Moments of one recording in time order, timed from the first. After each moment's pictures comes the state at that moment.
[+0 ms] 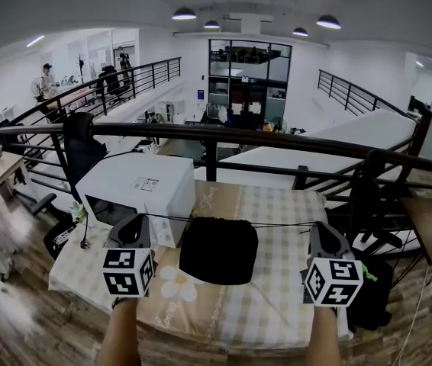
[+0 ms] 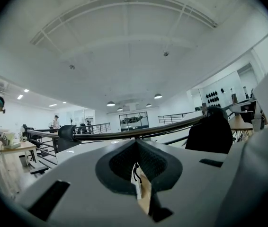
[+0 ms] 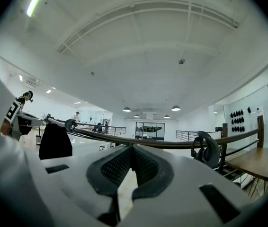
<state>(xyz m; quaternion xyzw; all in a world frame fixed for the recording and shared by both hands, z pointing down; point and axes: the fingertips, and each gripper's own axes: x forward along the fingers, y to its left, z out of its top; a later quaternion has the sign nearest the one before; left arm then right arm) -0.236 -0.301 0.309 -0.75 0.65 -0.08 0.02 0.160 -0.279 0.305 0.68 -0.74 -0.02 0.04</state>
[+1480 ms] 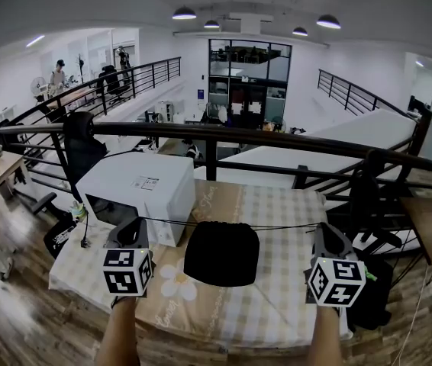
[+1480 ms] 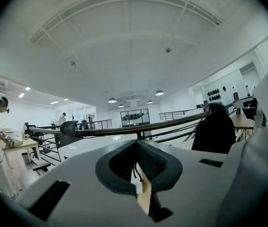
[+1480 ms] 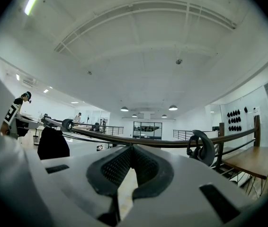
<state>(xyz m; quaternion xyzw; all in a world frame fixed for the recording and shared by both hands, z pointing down) -0.249 -0.300 0.323 -0.75 0.66 -0.09 0.00 0.169 -0.273 0.306 0.69 -0.72 -0.01 0.04</state>
